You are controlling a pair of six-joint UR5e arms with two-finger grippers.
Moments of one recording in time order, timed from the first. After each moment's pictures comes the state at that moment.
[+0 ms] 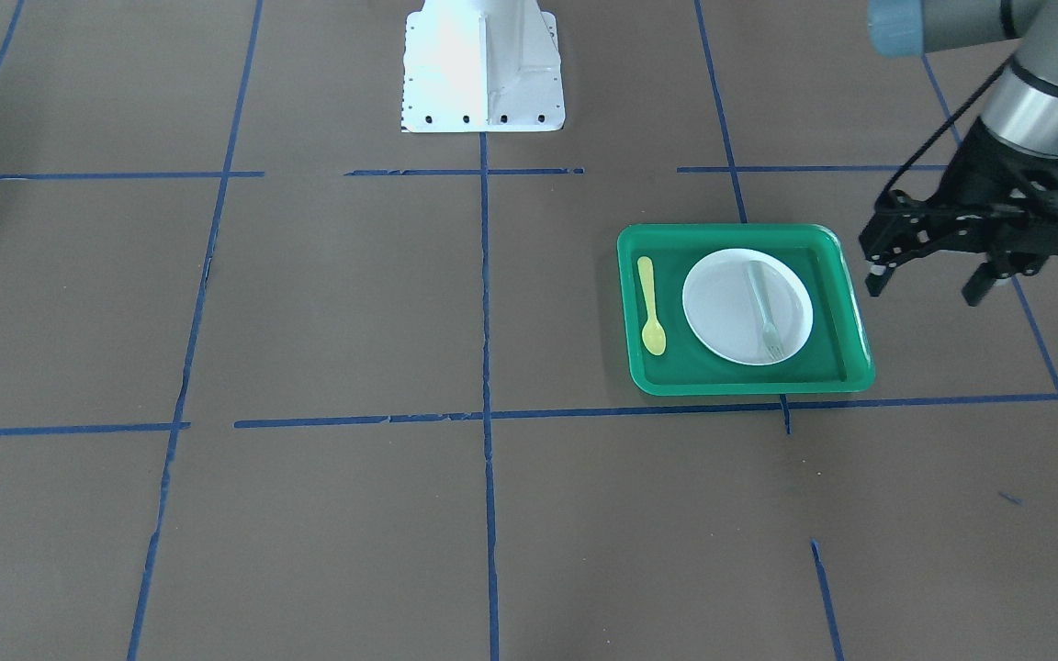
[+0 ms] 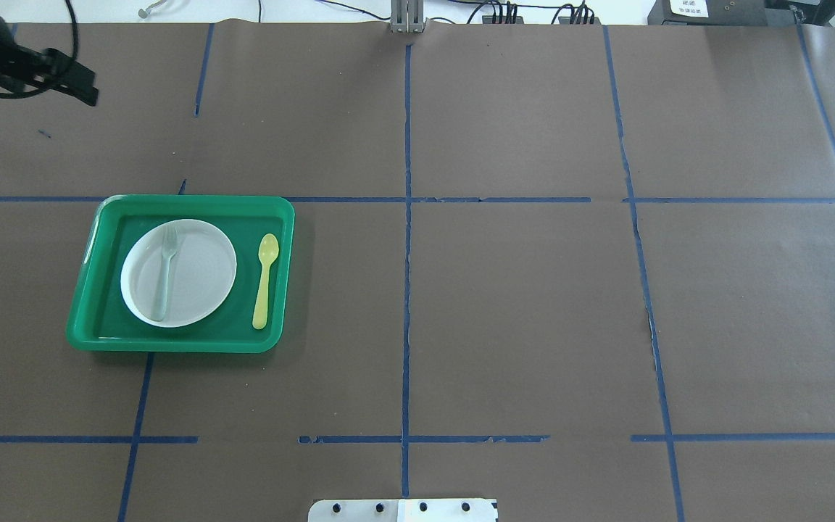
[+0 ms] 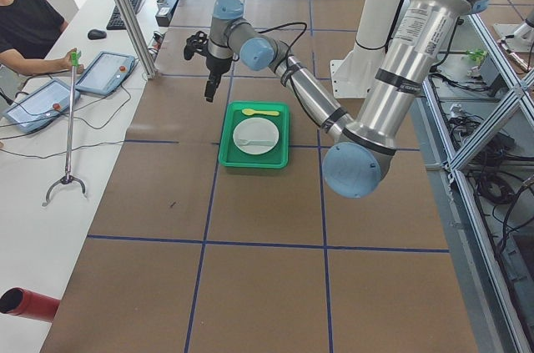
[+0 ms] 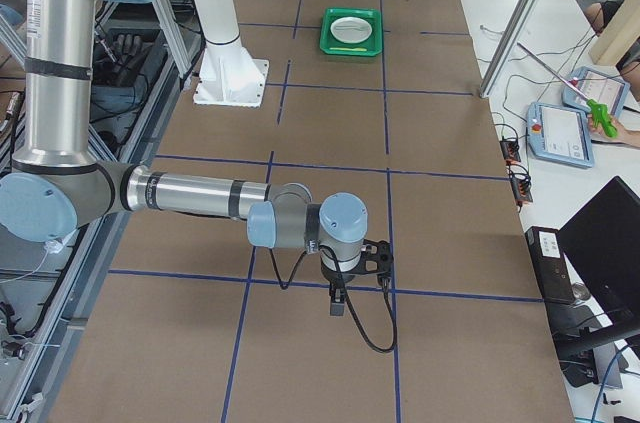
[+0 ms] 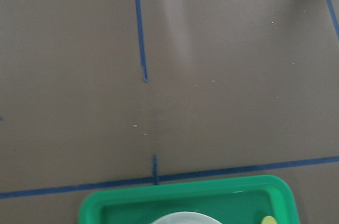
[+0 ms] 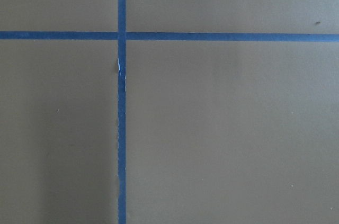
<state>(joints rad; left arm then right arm) -1.18 -1.91 -1.93 -1.54 -2.12 -0.50 1.58 -1.70 1.64 -1.50 2.28 0.01</state>
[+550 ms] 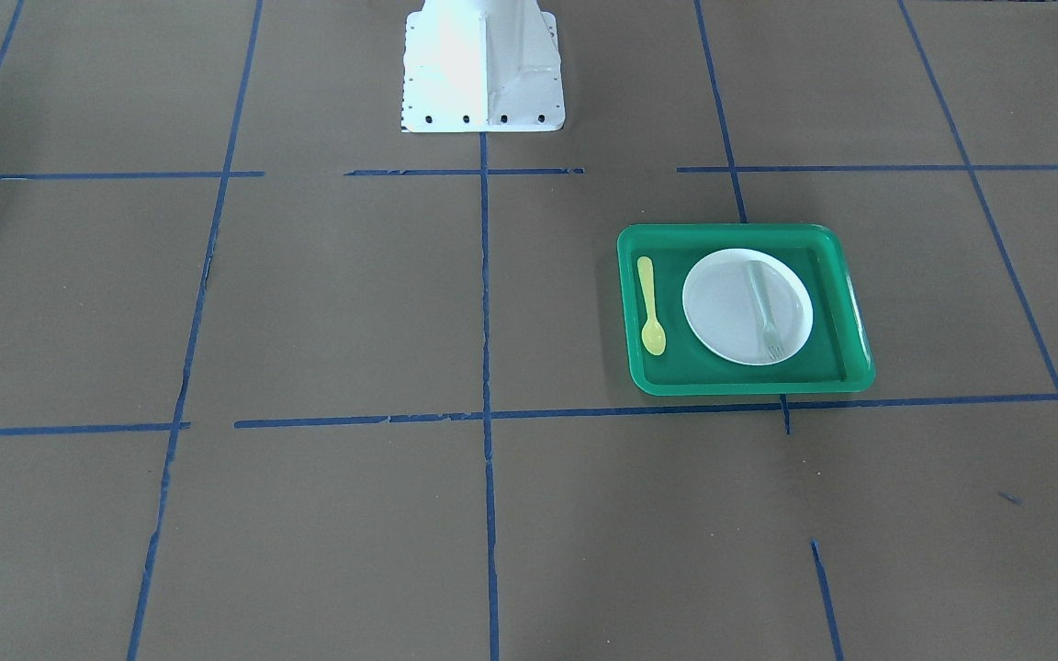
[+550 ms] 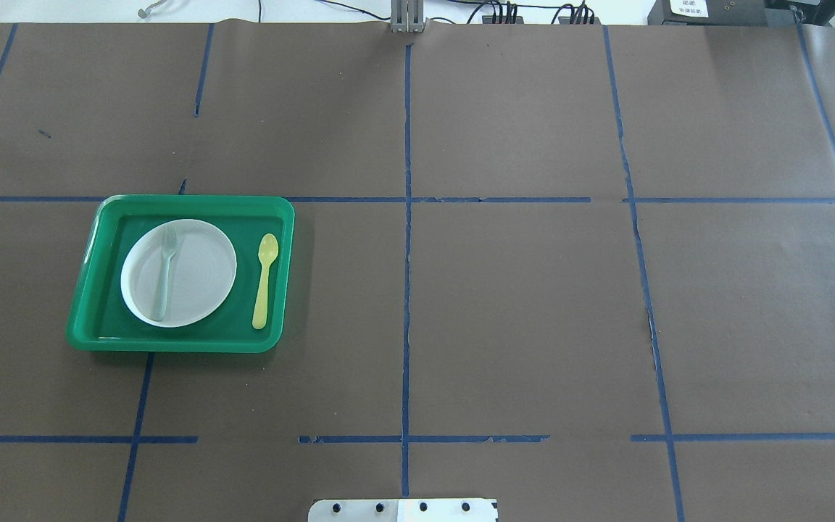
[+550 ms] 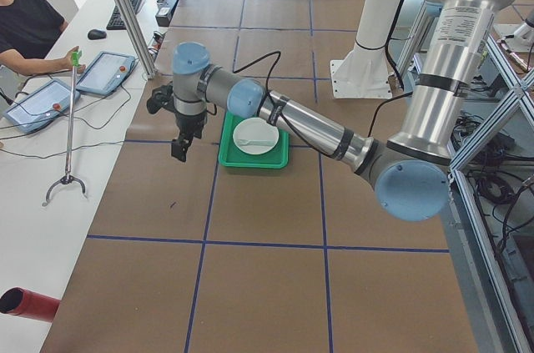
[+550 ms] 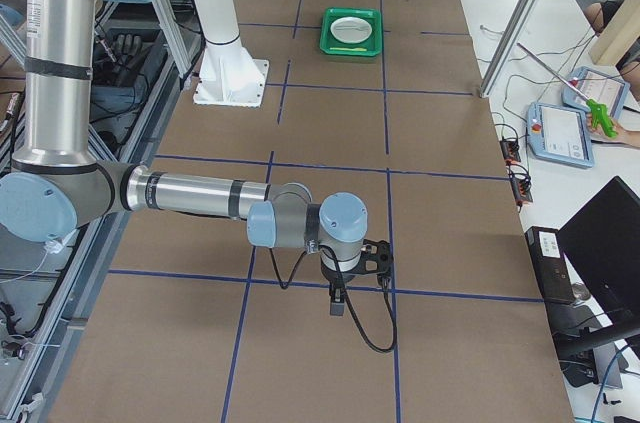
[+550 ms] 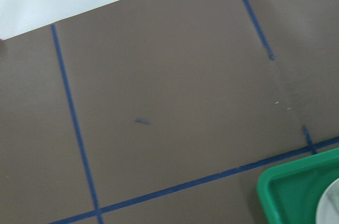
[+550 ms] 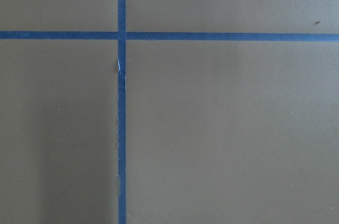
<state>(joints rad) -1.51 -1.73 -1.72 -1.54 -2.27 0.00 1.58 -1.70 1.64 -1.50 2.28 0.01</state>
